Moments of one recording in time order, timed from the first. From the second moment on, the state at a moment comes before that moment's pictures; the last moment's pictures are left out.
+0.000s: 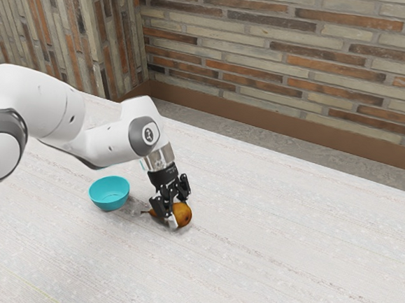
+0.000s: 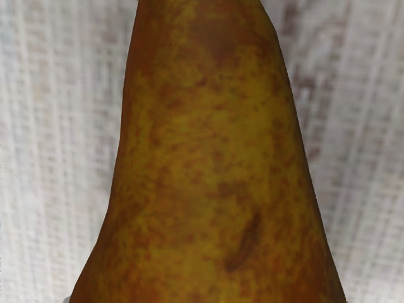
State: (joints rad) arm -0.06 0.53 0.03 -1.81 -0.53 2.16 -1.37
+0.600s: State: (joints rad) arm 0.17 0.23 0.05 -2.00 -0.42 2.14 -1.36
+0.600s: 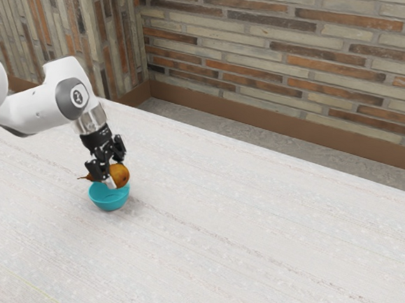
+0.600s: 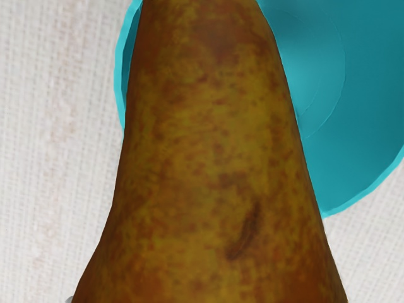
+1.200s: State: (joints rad) arm 0.24 0.29 0.04 -1.96 -0.42 2.13 -1.33
